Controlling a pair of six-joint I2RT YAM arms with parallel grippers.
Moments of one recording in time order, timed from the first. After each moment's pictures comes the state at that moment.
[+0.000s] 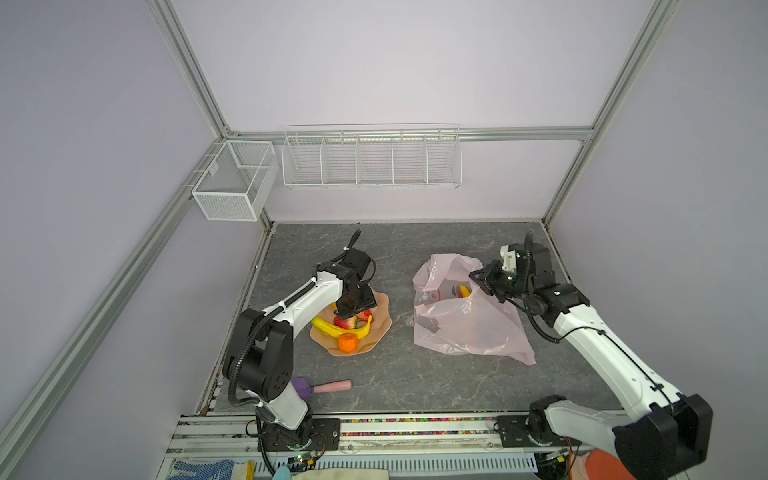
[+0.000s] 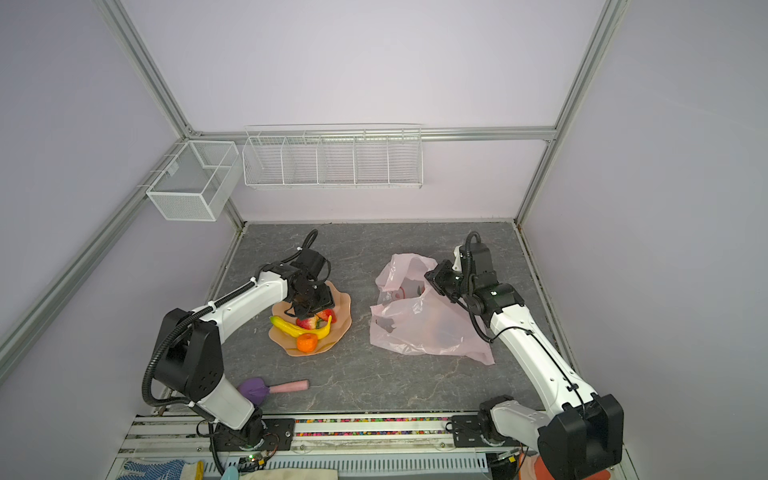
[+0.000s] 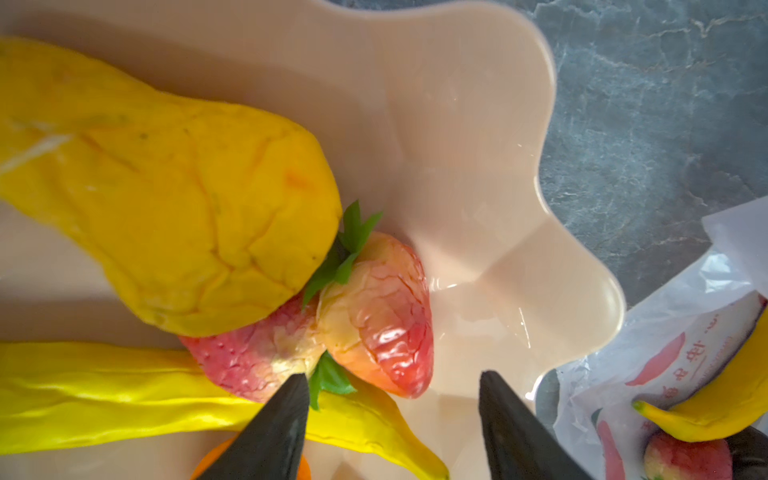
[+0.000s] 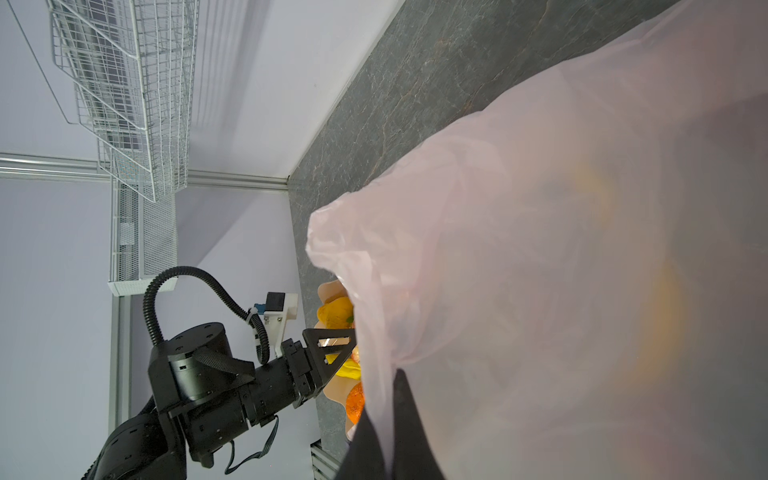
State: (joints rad) left arm -0.47 1.66 1.20 -0.85 0.06 -0.77; right arm 0.32 1.18 1.02 -0.47 -0.34 1.02
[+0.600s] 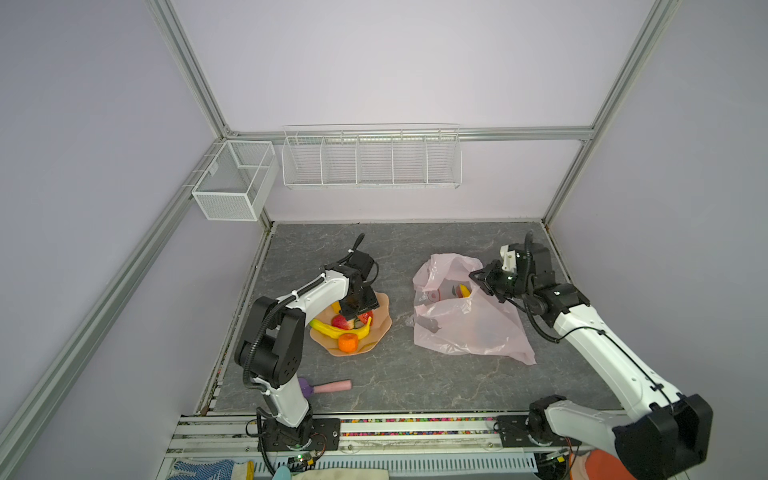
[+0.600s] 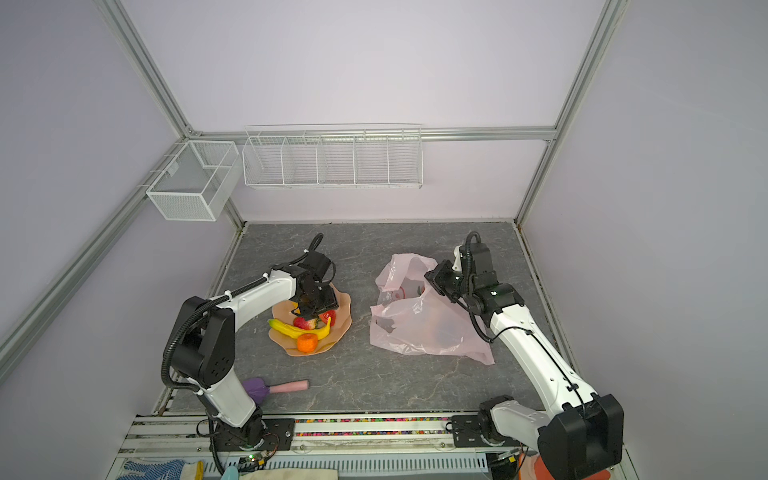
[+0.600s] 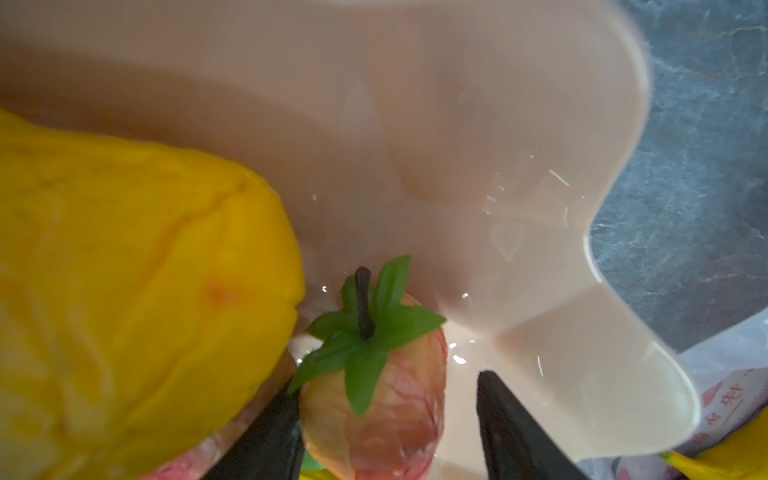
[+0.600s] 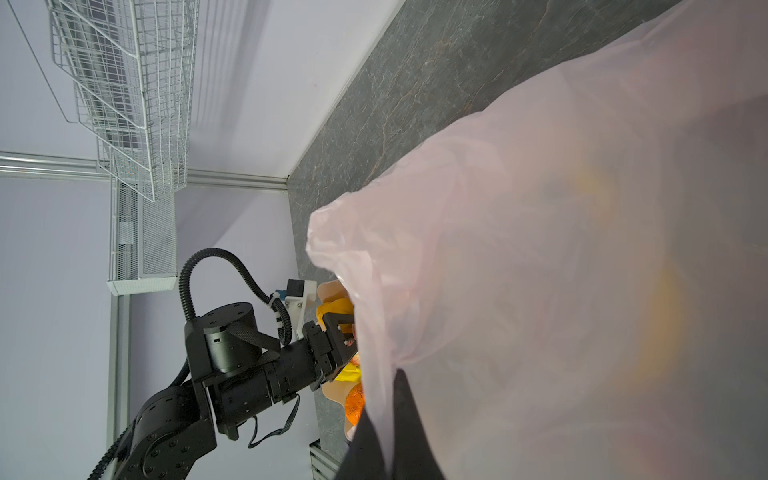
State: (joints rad) left arm -0.47 1.75 1.20 -0.79 0.06 -0.78; right arm 0.32 1.18 1.02 -0.47 -0.34 1.01
